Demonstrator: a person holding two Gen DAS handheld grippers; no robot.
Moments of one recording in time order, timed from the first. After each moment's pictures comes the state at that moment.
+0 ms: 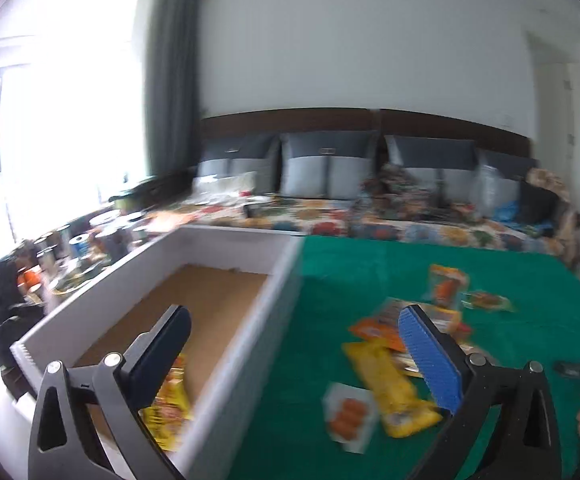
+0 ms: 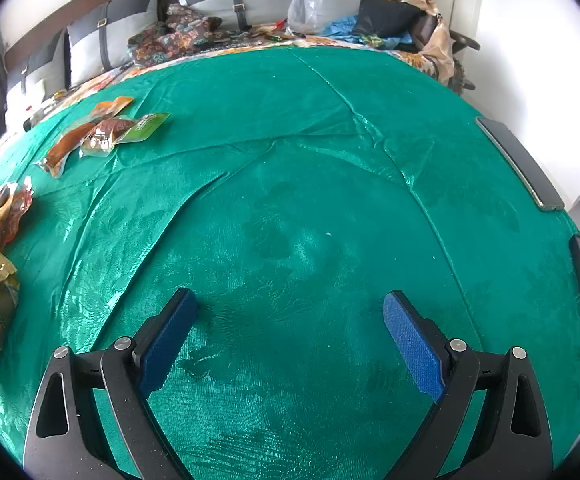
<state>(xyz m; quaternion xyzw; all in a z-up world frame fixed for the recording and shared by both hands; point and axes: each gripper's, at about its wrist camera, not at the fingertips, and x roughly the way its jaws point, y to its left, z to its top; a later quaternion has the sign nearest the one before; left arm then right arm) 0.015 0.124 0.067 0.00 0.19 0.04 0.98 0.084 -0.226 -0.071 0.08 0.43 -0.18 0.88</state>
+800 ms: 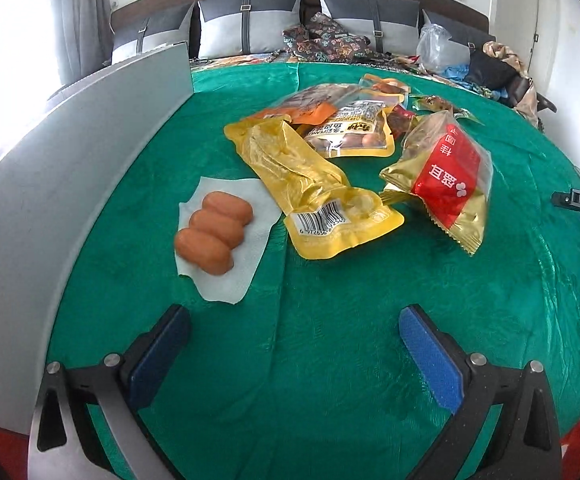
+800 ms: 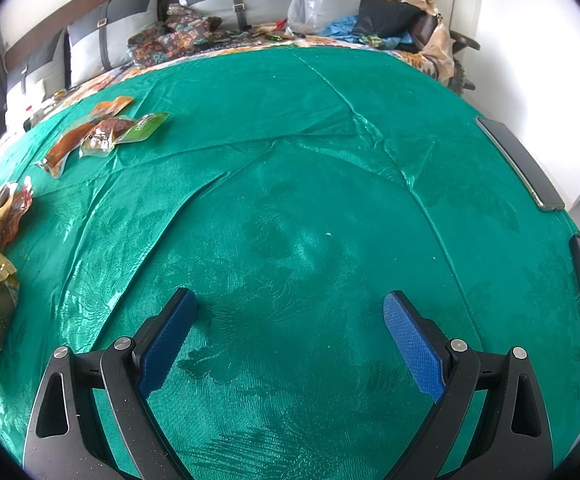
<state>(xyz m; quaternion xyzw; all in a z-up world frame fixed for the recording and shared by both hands) 0.067 0.060 -0.105 0.02 0.42 -0.05 0.91 0.083 -0.227 -0.071 0.08 0.43 -0.18 0.88</state>
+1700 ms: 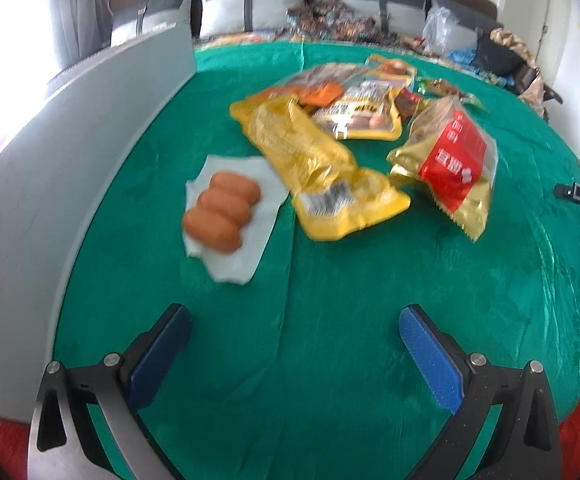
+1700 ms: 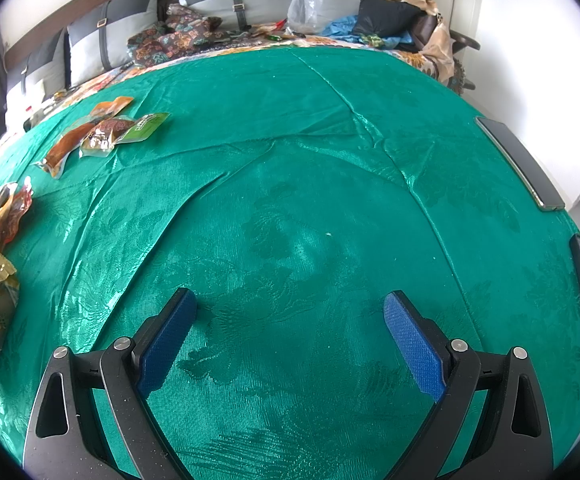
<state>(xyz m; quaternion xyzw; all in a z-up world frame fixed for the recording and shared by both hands) 0.070 0.066 -0.102 0.02 0.47 -0.05 0.88 0.084 -0.227 -0.071 0.08 0.43 -0.18 0.88</state>
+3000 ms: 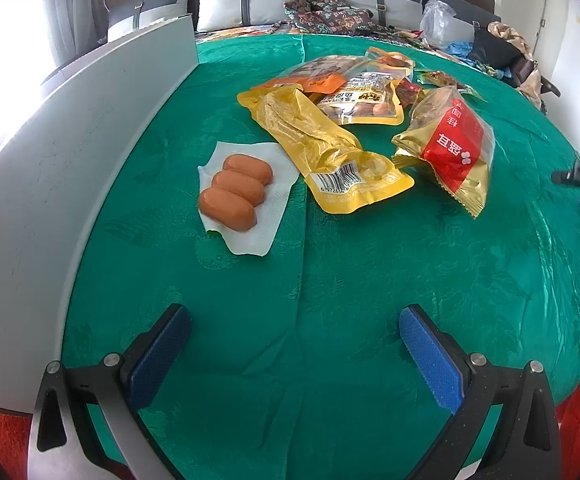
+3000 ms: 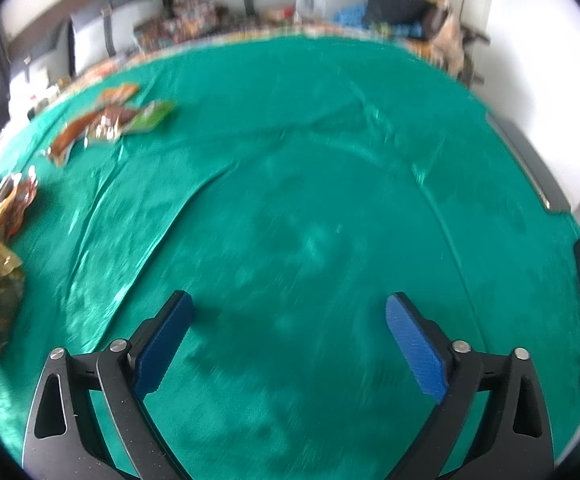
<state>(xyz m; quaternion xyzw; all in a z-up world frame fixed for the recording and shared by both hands) 0.058 0.076 -0.100 0.02 0.47 -0.05 0.88 0.088 -0.221 -0.067 0.09 0.47 -0.17 0.86</state>
